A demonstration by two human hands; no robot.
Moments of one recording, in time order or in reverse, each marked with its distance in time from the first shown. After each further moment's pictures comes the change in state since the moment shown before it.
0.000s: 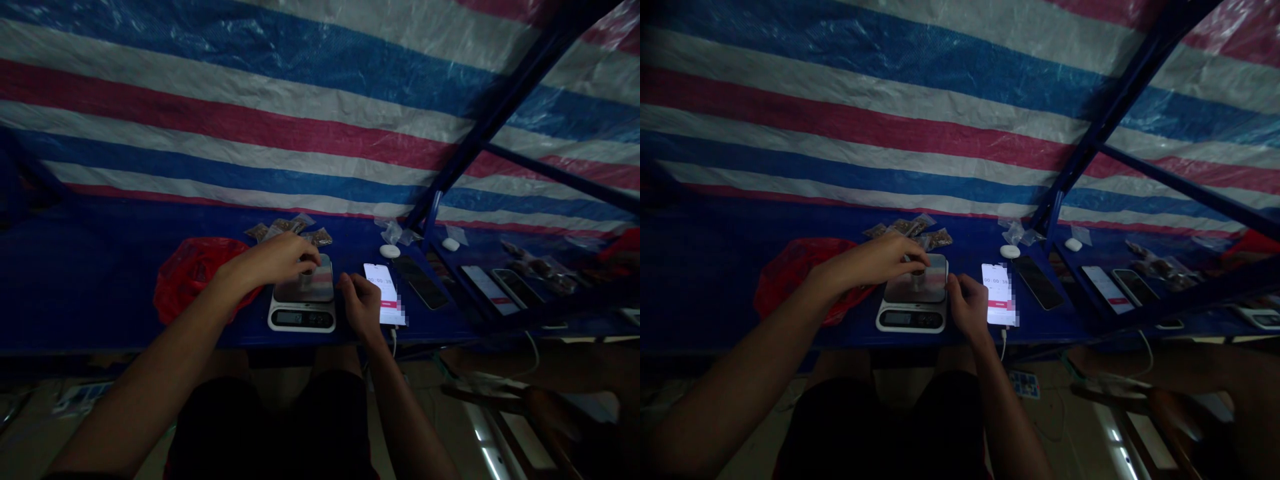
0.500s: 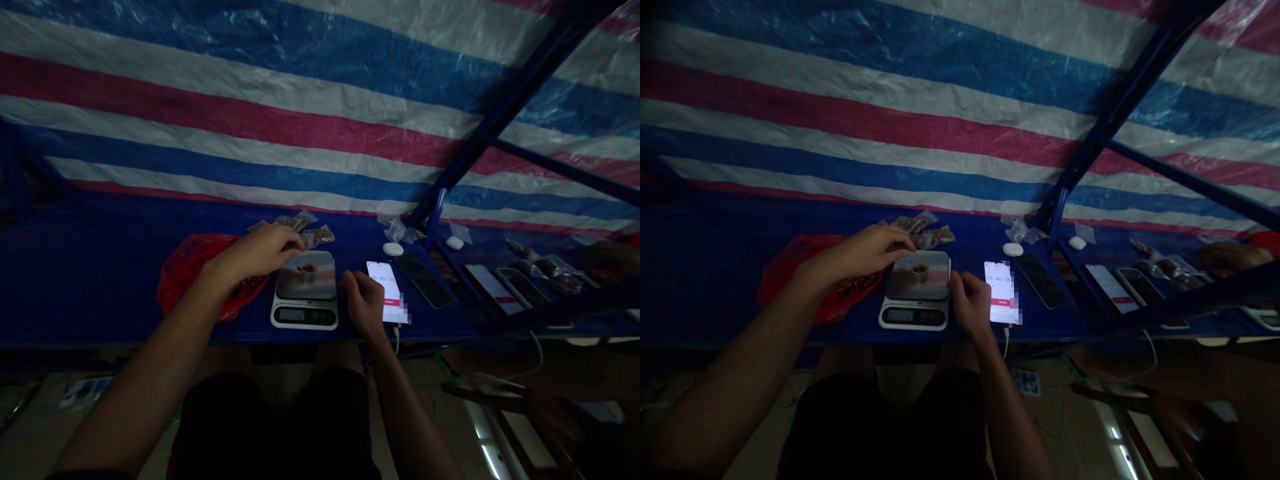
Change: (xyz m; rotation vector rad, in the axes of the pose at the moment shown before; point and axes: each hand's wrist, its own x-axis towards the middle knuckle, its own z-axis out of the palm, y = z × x) left_hand -0.015 -0.034 0.000 0.089 0.131 -0.062; right_hand -0.001 0.001 0.000 -0.006 0.004 0.005
